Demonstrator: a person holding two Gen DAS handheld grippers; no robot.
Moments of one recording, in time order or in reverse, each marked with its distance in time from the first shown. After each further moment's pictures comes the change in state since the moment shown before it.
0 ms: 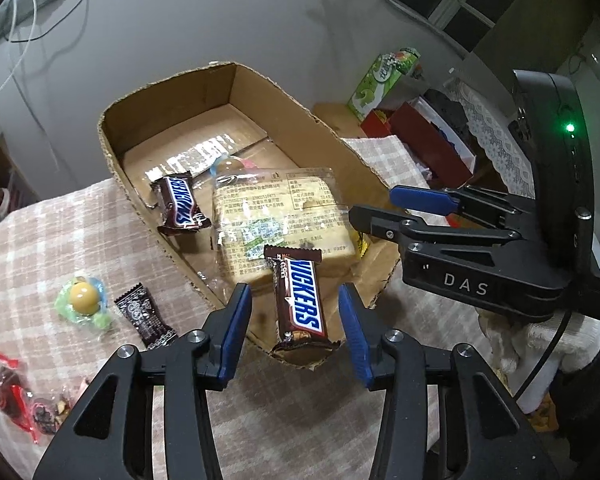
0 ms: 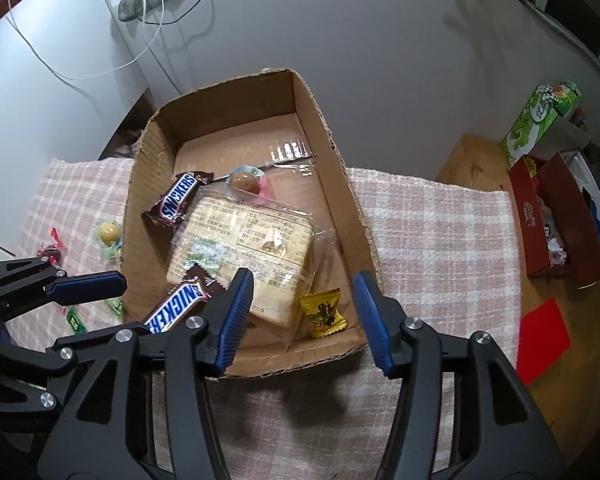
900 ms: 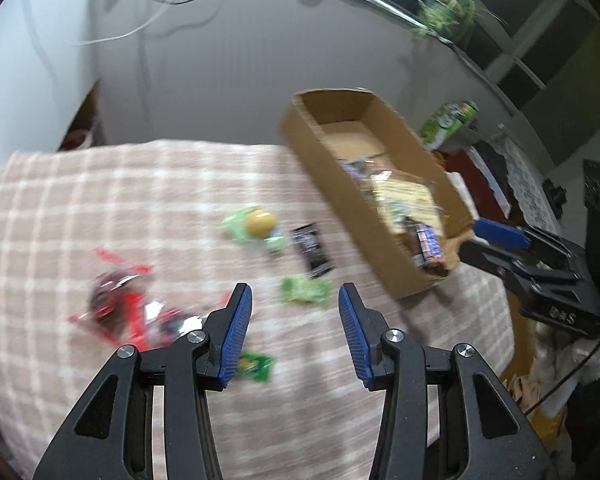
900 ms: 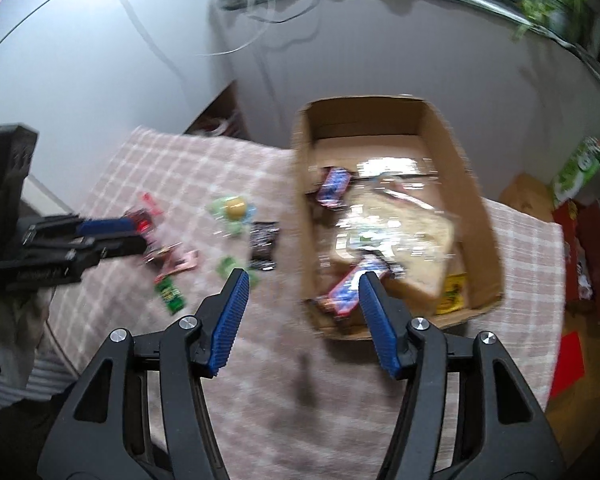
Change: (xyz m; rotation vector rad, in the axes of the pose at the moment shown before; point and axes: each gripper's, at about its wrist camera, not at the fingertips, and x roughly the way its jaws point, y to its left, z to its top) left arm -0.091 0.108 -0.073 -0.222 -0.093 0.113; right arm -0.044 0.121 -0.031 -0.195 -0.036 0.159
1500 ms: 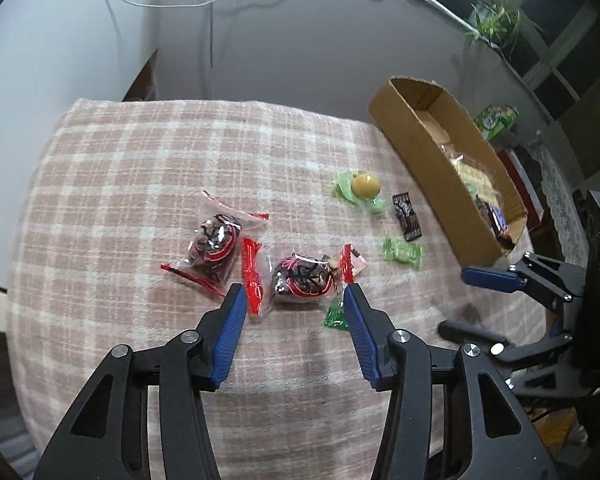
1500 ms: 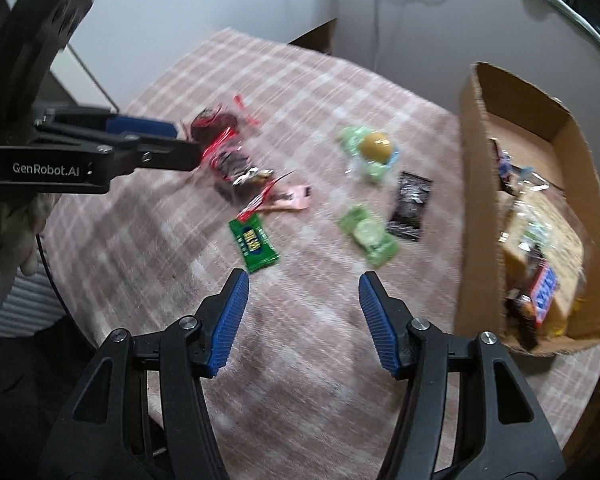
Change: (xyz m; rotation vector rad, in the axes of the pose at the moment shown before) left arm -0.008 0.062 -0.029 -0.046 0.036 0.103; right arm 0.079 0.096 -0.030 -0.270 0.169 0.097
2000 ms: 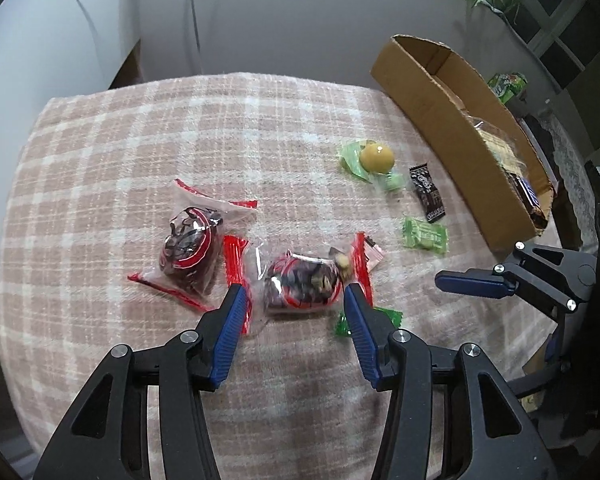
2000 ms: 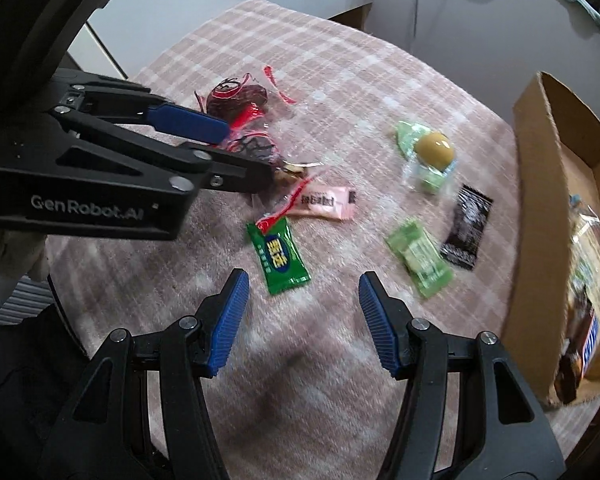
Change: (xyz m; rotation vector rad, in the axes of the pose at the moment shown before) left arm 0.039 -0.005 0.004 0.055 0.072 0.033; right arm 0.038 0.019 0.016 -0.085 0.059 0.033
